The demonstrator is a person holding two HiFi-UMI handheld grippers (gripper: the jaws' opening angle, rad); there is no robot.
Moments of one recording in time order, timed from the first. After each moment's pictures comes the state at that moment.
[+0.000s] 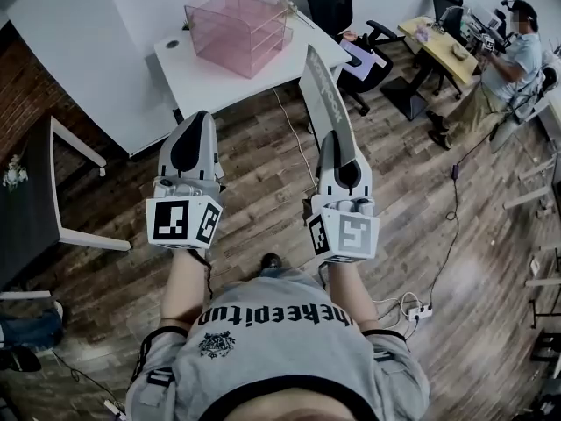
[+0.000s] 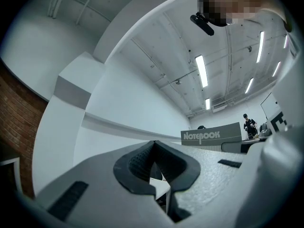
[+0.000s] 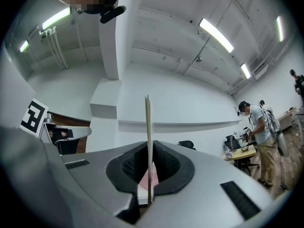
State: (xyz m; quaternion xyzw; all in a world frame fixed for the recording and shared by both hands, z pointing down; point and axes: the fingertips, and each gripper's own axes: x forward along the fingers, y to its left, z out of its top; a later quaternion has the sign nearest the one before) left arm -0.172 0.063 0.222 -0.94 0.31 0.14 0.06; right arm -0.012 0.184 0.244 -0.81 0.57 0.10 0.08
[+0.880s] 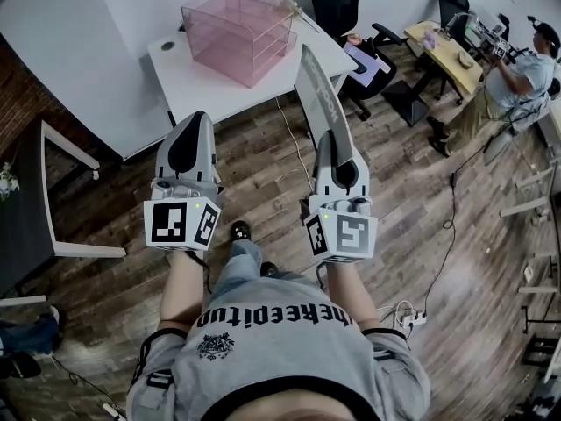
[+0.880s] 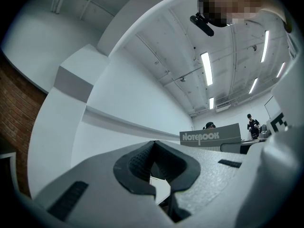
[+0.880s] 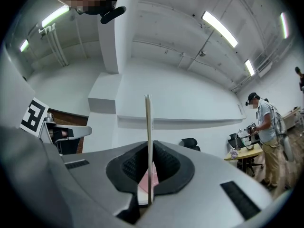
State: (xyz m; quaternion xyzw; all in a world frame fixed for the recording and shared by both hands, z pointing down) left arm -0.137 -0.026 0.239 -0.94 0.32 0.14 0.04; right arm 0.024 0.090 0.259 -0.80 0.58 0.09 0.06
